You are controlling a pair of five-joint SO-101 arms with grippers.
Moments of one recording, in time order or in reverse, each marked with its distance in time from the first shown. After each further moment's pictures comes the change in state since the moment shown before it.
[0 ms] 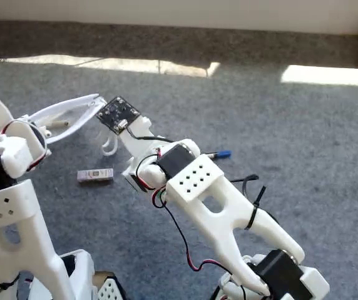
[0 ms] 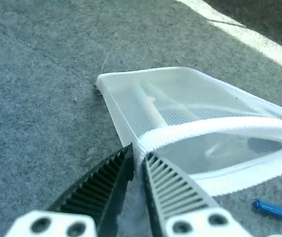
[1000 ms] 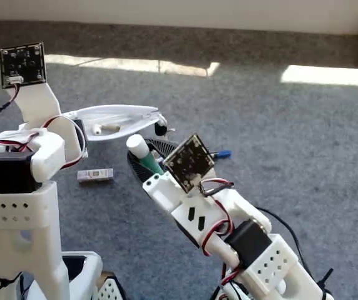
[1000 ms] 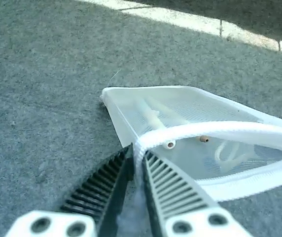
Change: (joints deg) left arm 15.9 0.2 -7.8 6.1 -0.4; right arm 0.0 -52.3 35.4 -31.6 -0.4
